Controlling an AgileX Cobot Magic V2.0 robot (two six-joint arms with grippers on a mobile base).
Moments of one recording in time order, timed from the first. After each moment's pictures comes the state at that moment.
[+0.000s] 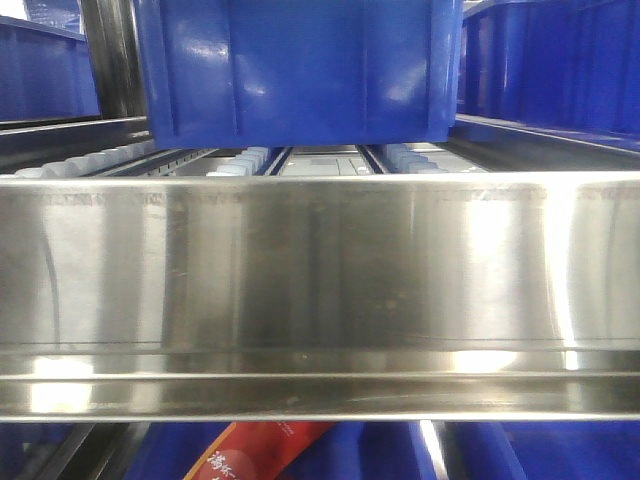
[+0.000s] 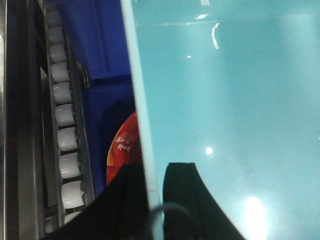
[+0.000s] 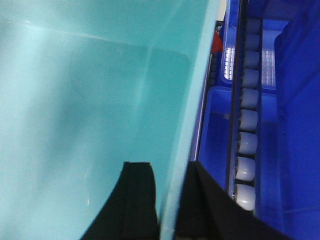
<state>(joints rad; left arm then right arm) -0.36 1.53 -1.82 0.05 1.24 -0.22 0.25 1.48 -1.76 0.01 1.23 0.16</state>
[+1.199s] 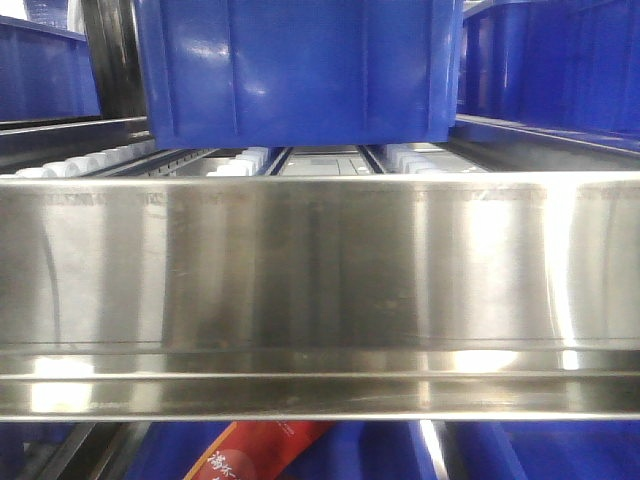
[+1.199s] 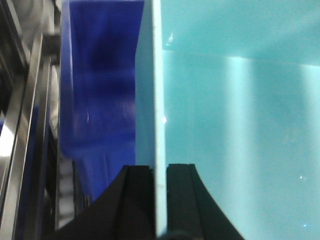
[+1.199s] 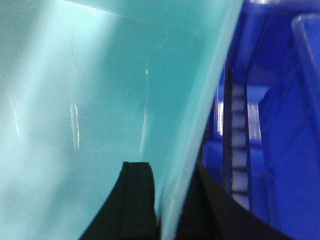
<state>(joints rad) -0.36 1.53 -1.82 0.10 0.82 -0.21 0.24 1.48 -1.76 -0.03 1.03 0.17</state>
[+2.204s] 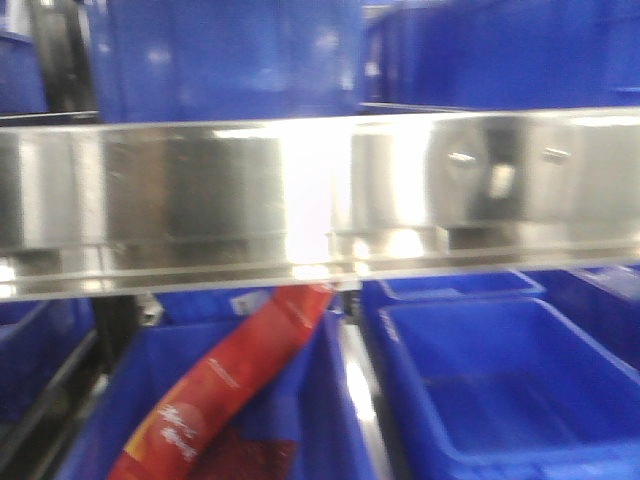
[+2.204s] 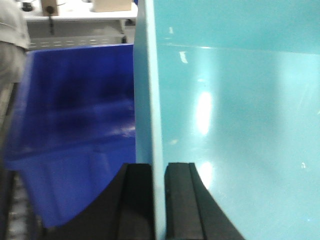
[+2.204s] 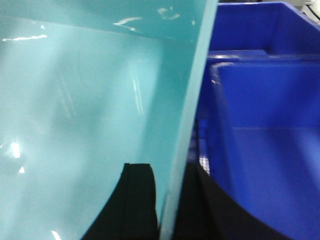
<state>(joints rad) -0.35 1.53 -1.82 0.14 0.67 -0.21 0.23 1.48 -1.76 -0.06 0.75 0.17</state>
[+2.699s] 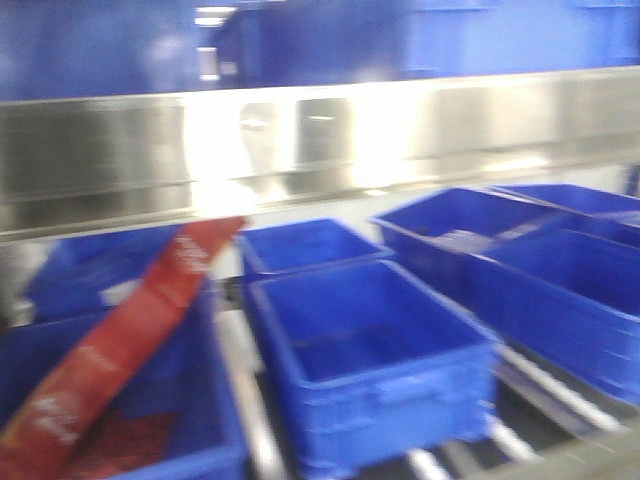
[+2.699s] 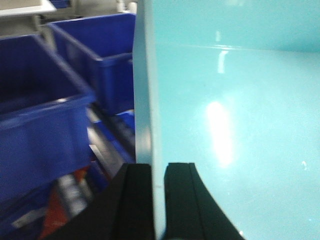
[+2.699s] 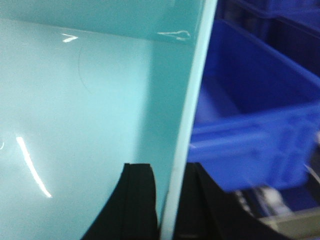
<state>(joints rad) -0.35 1.53 -1.82 0.14 0.67 -0.21 0.23 1.48 -1.76 -0.06 0.74 0.16</state>
